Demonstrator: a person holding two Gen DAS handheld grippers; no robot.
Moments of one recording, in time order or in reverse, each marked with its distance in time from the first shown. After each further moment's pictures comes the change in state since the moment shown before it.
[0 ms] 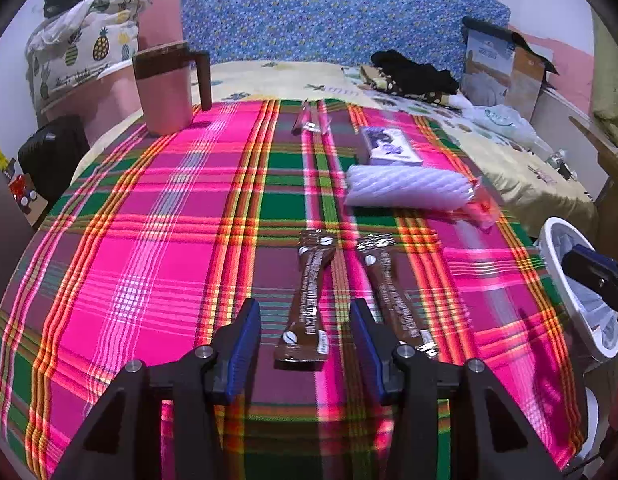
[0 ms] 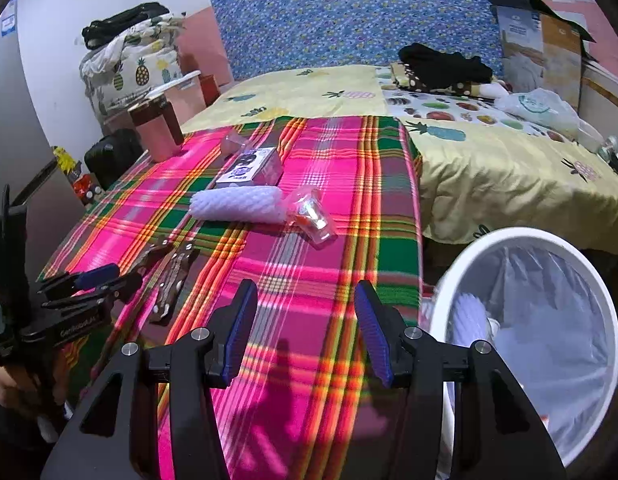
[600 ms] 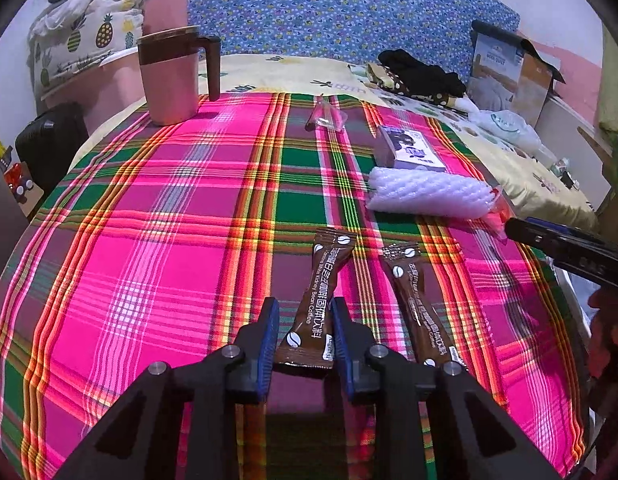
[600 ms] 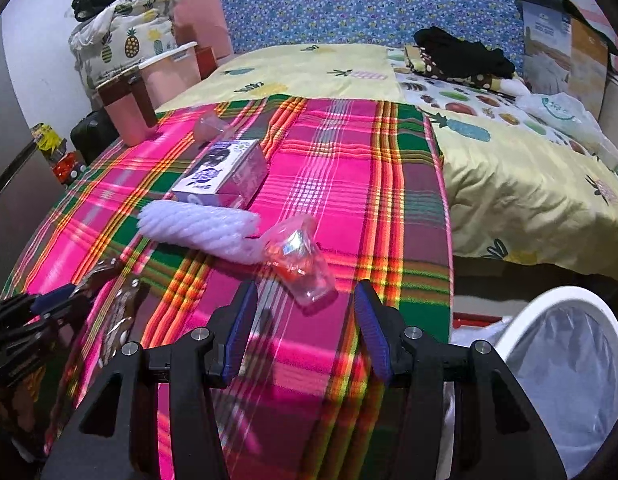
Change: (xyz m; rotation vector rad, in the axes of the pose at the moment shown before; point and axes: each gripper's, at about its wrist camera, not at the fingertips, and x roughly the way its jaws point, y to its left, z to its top) left arm 0.013 0.015 0.007 -0.033 0.009 -0.018; right arm 0.059 -0.006 0.032 -0.057 0.090 -0.011
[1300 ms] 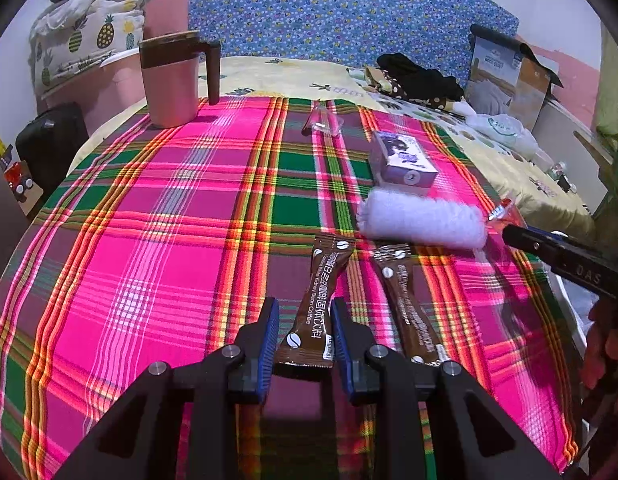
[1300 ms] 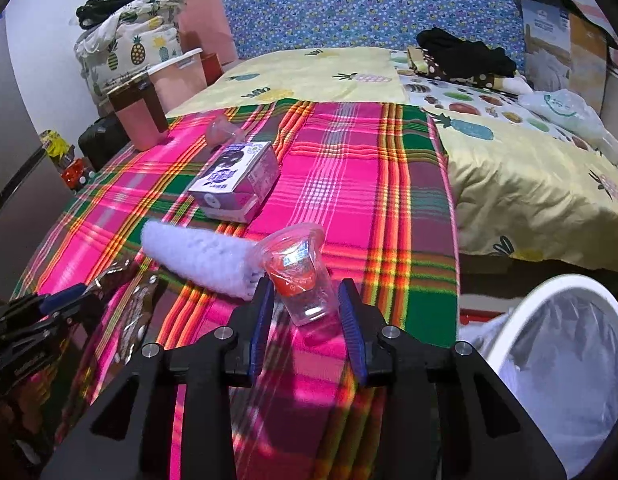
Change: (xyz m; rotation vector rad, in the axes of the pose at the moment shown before) left arm -0.010 -0.005 -0.002 -0.005 -0.013 -0.012; right arm -0.019 0.003 -0.010 0.019 -0.026 0.030
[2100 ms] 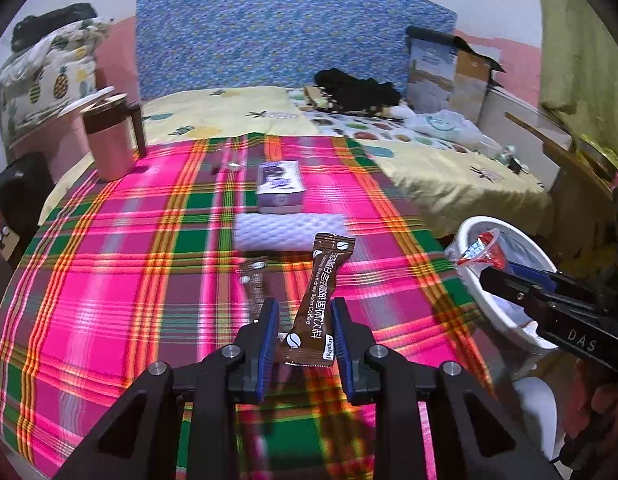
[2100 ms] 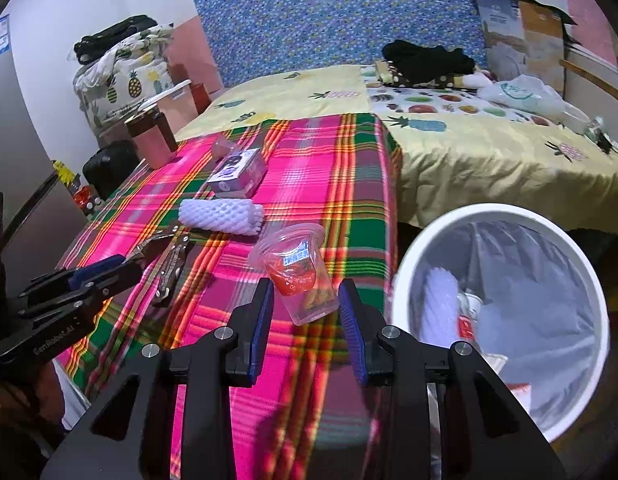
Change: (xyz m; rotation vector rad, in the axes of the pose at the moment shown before) left arm -0.057 -0.088 -0.010 0.139 -0.073 -0.114; right arm -0.065 -0.016 -0.041 0.097 -0.078 -0.023
